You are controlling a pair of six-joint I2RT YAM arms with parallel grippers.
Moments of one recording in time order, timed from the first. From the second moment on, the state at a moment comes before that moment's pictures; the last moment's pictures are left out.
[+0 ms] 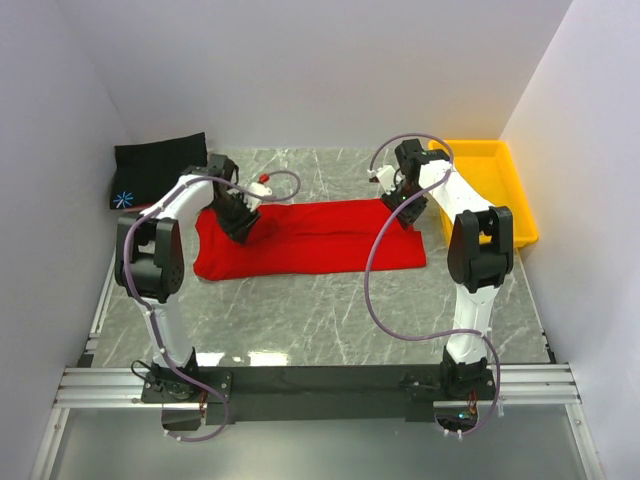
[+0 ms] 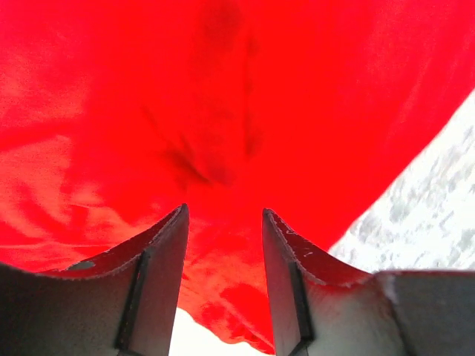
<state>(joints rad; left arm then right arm) -0.17 1.93 1.49 -0.90 0.34 0.77 0.19 2.03 1.73 -1.06 -0.06 -0.59</state>
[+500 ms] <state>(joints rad) -0.30 2.01 1.65 -0.74 0.32 0.53 0.18 2.03 1.69 -1.06 -0.07 -0.59</state>
